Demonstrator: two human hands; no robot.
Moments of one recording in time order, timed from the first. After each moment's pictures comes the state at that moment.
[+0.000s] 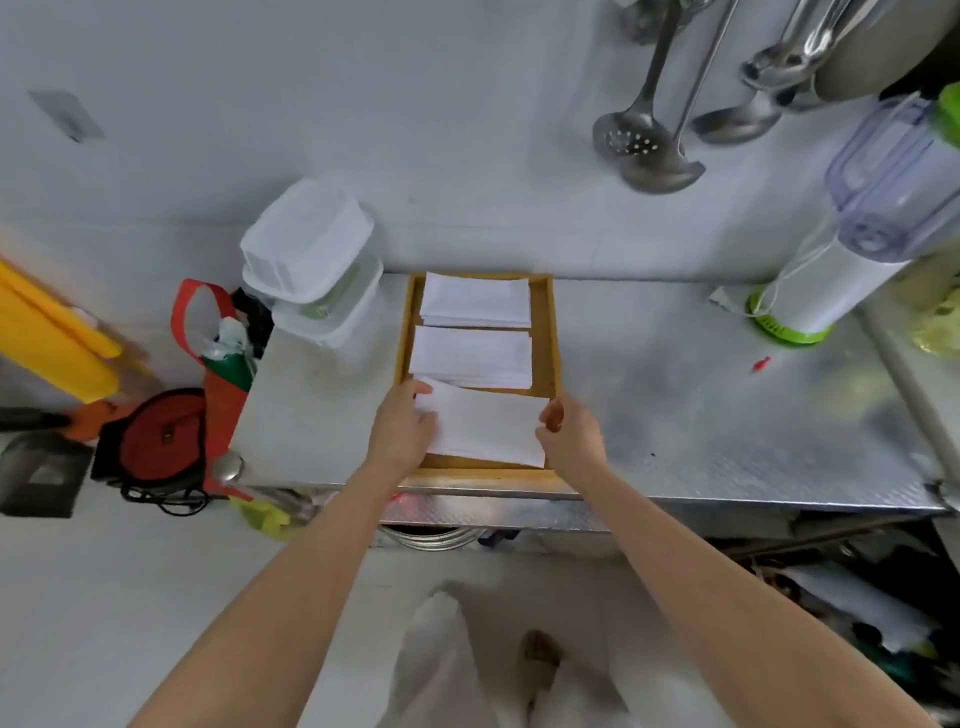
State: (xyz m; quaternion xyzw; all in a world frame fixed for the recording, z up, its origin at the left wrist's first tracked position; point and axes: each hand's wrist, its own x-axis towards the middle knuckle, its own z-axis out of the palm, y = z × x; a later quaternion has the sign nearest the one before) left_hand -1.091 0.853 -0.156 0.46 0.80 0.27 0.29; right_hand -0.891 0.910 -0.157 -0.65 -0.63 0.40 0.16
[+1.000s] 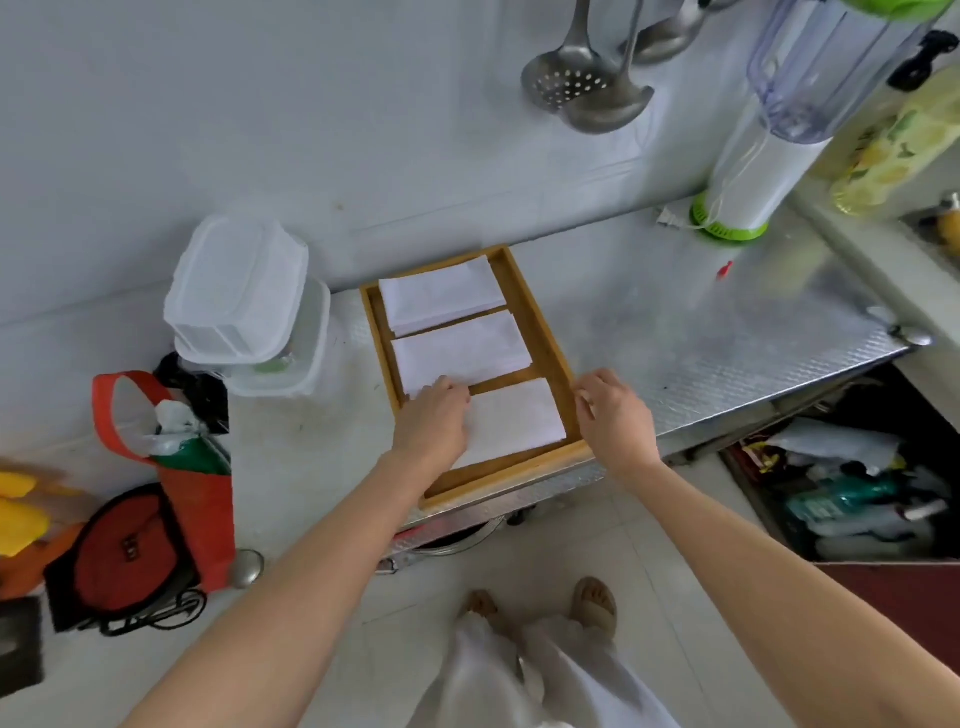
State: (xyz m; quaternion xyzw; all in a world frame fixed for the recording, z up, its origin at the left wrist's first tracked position) left_hand -1.123 0.899 -0.146 0.75 0.63 -0.03 0.17; right_hand -0.903 0.891 -0.184 -0.67 -0.69 0.16 0.21
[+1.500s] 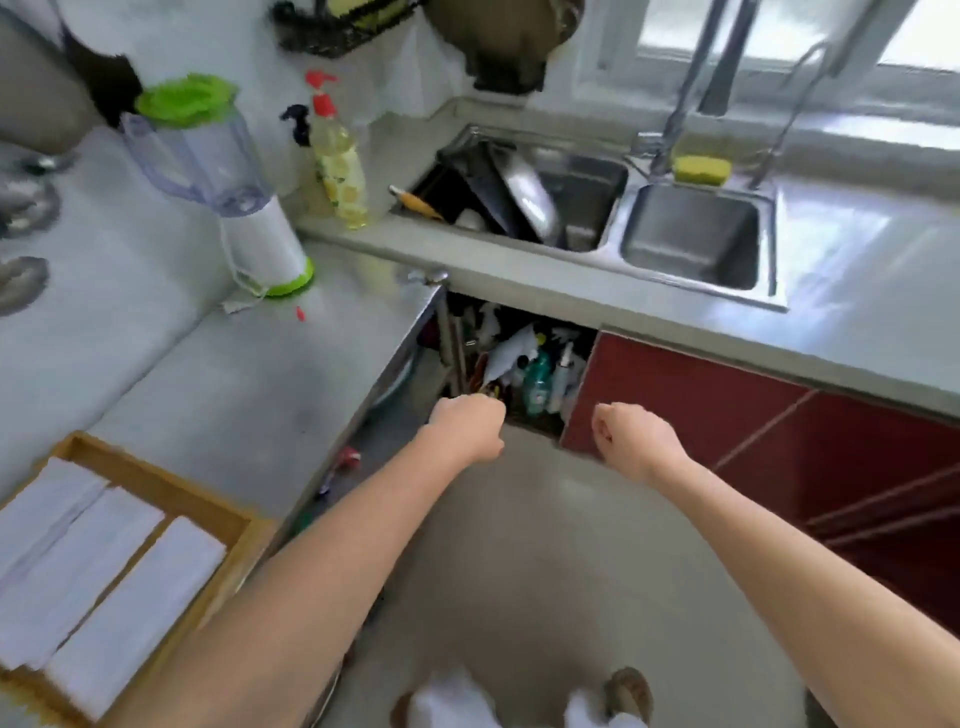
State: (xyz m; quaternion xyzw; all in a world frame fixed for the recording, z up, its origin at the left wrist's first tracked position) left_hand -0.751 0.767 -0.088 0.96 0.17 -0.23 0.06; right_hand -0.623 0.594 -0.134 -0.91 -0.39 0.14 0.05
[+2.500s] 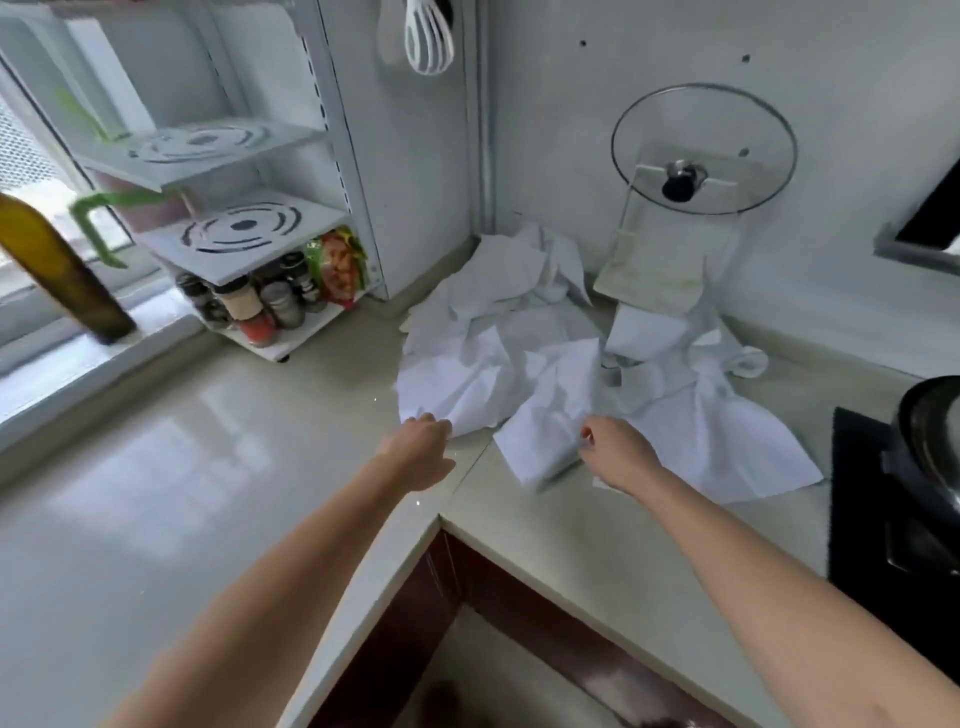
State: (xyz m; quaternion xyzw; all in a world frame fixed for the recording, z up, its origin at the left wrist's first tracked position) left_hand -0.123 0.106 -0.099 0.89 -0.43 -0.17 0.01; right_hand -0.300 -0.085 -0.111 -0.92 0.35 0.03 0.19
